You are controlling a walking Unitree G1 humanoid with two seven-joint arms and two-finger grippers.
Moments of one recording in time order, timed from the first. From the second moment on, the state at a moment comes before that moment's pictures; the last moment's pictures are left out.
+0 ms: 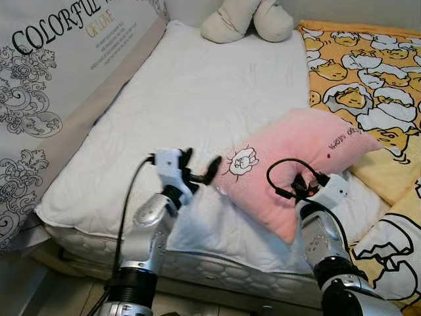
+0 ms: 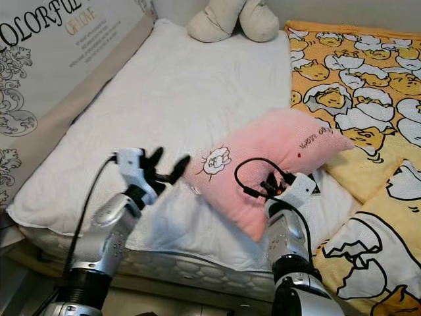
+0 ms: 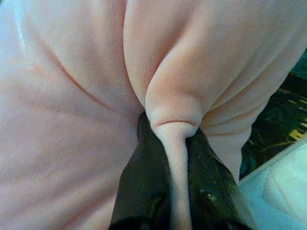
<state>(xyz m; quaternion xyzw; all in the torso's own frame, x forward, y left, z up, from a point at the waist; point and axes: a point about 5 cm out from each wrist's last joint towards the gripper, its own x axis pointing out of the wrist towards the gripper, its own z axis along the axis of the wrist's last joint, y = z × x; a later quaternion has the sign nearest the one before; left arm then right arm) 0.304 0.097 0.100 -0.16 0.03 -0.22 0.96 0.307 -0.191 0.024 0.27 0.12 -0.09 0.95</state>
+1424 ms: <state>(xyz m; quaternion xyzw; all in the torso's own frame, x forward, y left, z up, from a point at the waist) 0.317 0.100 0.101 -0.12 0.02 -0.16 0.98 0.335 -0.308 0.118 -0.21 0.18 0.05 0.96</state>
